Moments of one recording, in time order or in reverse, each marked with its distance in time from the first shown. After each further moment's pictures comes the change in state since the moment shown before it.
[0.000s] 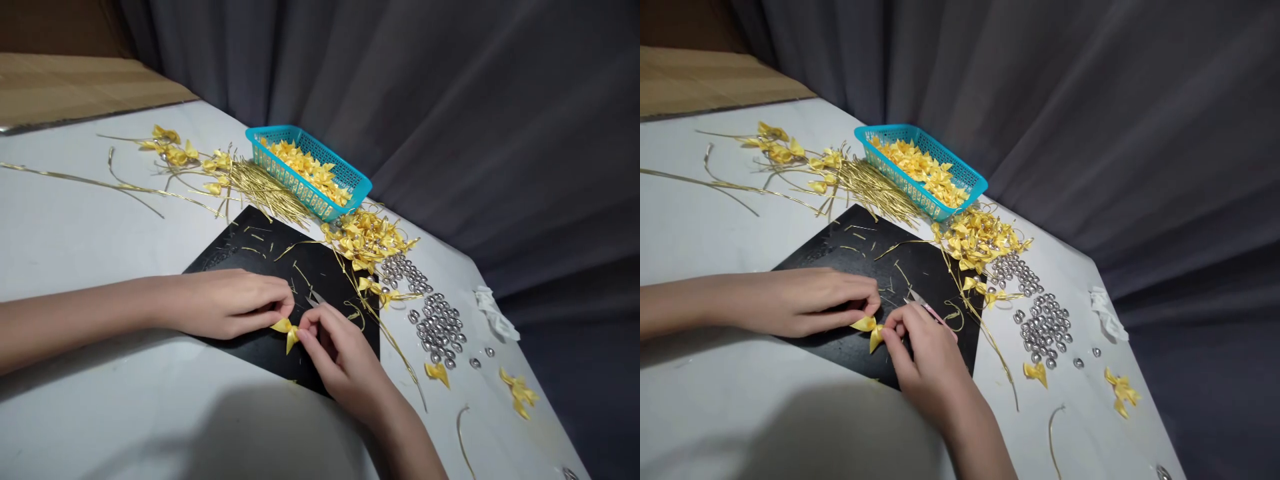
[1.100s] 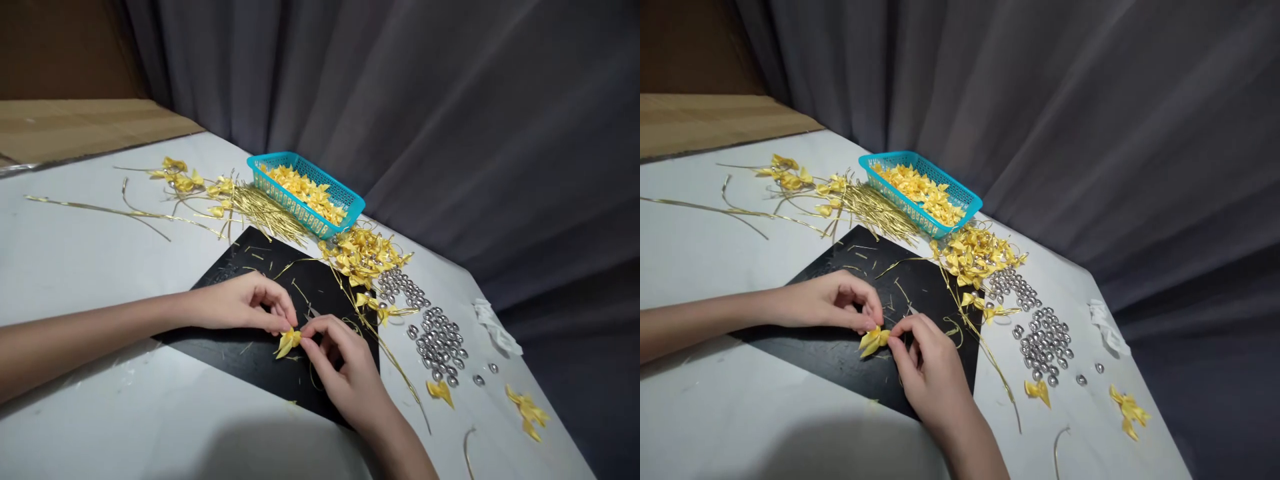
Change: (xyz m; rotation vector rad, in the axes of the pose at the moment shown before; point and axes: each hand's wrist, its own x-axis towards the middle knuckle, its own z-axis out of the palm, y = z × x) left_hand 0.014 -0.026 0.012 -0.844 0.113 -0.094; right_hand 0.004 0.008 0.006 0.130 0.195 -0.102
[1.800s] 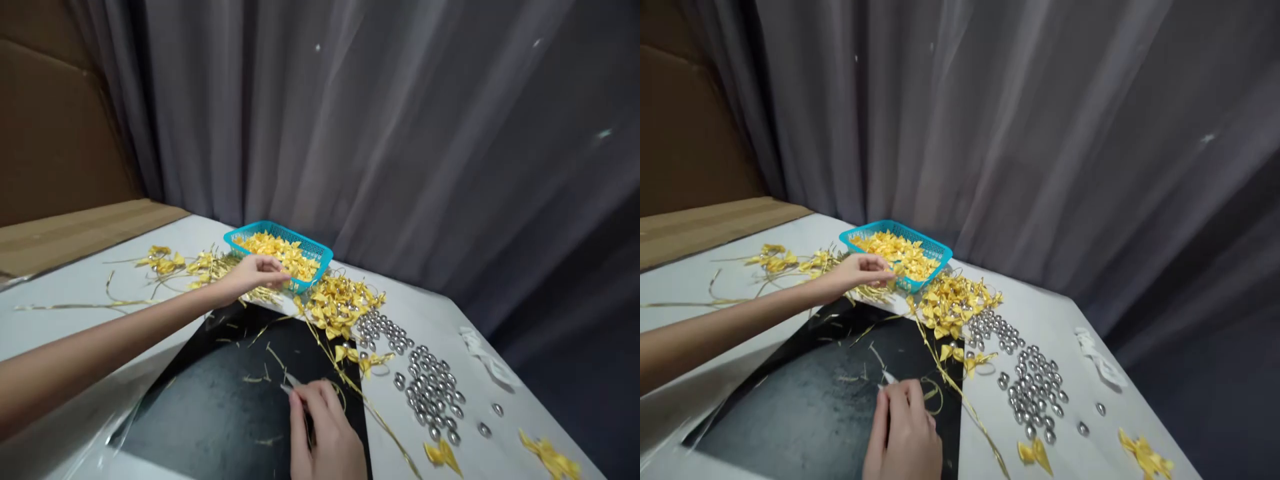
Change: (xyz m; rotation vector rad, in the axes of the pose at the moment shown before) left_hand 0.085 0.061 -0.060 0.429 0.500 0.107; right_hand -0.010 0.003 0.026 -0.334 0.440 0.153
